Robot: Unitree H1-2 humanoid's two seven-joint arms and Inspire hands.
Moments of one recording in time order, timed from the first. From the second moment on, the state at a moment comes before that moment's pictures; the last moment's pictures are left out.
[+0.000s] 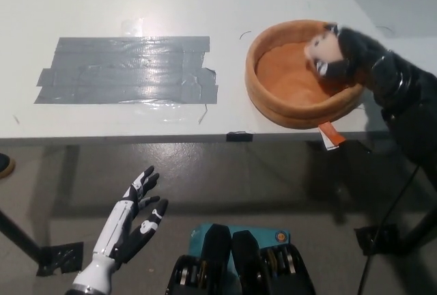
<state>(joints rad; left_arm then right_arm) -0.08 0.17 -0.10 0.14 0.09 -0.25 -0.08 -1.02 -0.31 0.34 0.76 -0.49 0.24 0.19</state>
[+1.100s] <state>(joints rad) -0.12 0.17 -0.09 0.14 0.09 -0.24 -0.08 -1.11 -0.19 0.30 0.52 -0.48 0.29 0.19</state>
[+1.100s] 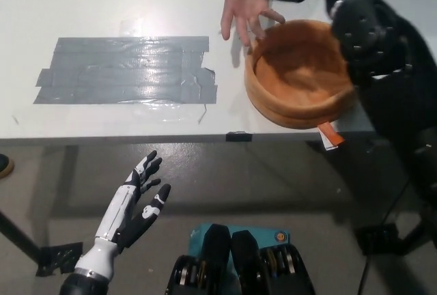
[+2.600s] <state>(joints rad) -0.15 0.18 -0.10 0.14 0.10 -0.20 -0.09 -1.26 -0.16 0.32 0.86 -0.49 0.16 0.04</state>
